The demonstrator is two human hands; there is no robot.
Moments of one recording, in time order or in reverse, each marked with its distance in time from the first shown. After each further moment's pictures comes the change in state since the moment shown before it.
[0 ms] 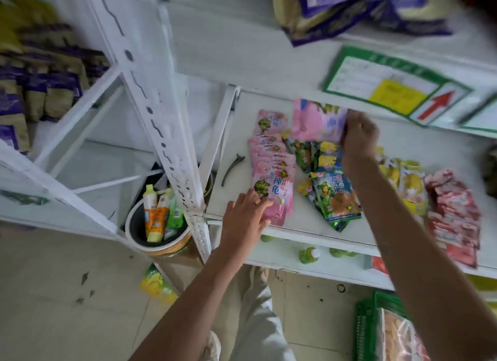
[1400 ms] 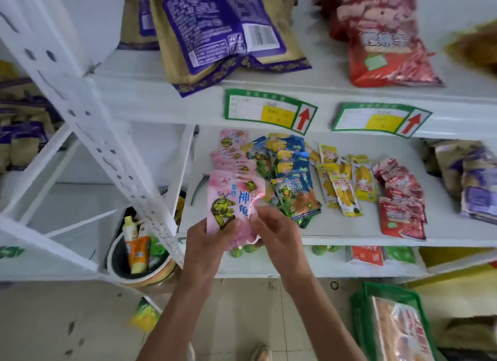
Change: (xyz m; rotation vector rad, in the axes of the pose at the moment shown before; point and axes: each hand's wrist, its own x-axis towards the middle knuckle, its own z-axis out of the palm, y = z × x) left_hand -0.039 0.075 -0.113 -1.281 0.047 -0.516; right_hand -0.221 0.002 -0.044 -0.095 -0.365 0.043
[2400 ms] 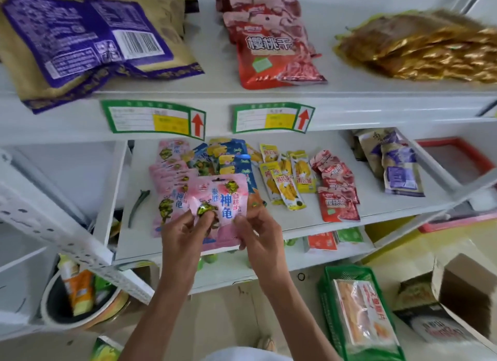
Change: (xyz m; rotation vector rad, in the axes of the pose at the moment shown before) left_hand 0.023 -0.017 0.078 0.075 -0.060 0.191; right_hand -0.014 0.000 -0.065 0.022 0.291 -0.150
